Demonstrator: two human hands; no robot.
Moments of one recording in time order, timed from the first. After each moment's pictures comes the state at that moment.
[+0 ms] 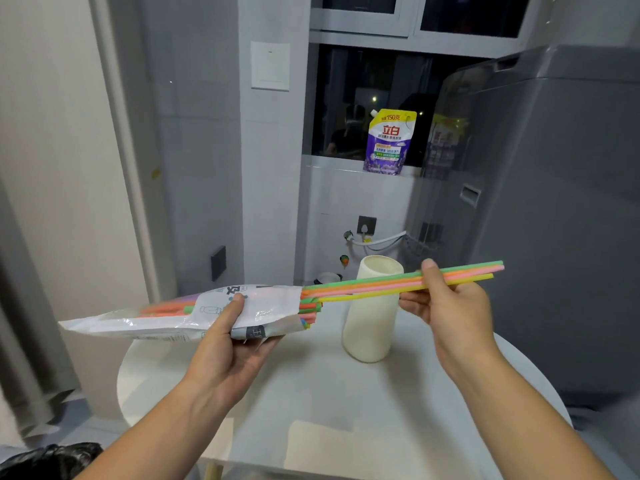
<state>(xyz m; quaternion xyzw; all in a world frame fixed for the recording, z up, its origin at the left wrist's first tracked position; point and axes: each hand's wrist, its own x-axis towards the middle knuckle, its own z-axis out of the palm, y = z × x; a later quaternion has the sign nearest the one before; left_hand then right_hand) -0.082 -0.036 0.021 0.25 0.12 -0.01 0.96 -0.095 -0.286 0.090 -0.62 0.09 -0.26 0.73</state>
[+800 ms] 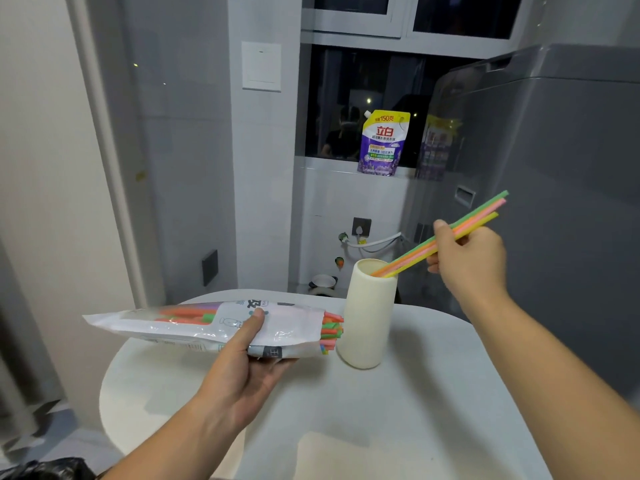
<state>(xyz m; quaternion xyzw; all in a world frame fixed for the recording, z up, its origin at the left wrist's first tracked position) -0.083 -0.065 0.014 0.31 0.11 -0.06 0.94 -0.041 -0.332 0.128 -0.79 0.11 -0.37 0.47</state>
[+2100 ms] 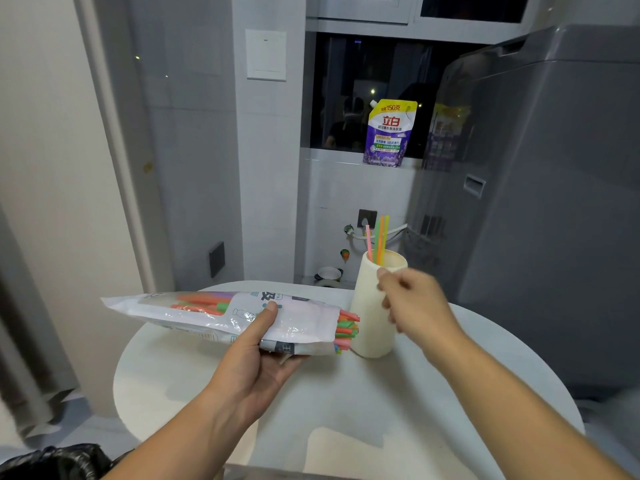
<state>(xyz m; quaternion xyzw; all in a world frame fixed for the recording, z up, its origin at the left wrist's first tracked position) -0.093 -0.064 0.017 0.32 0.11 -0.09 0.94 -0.065 -0.271 0.072 -0.84 0.08 -0.15 0.52</state>
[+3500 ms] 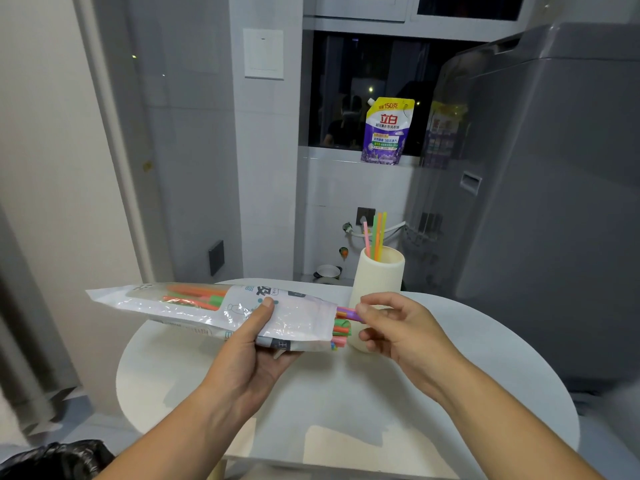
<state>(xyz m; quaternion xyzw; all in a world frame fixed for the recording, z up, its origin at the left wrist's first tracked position) -0.096 -0.060 0.018 0.32 0.10 -0.08 0.94 -0.100 -0.265 0.050 -0.68 0.05 -0.01 0.73</state>
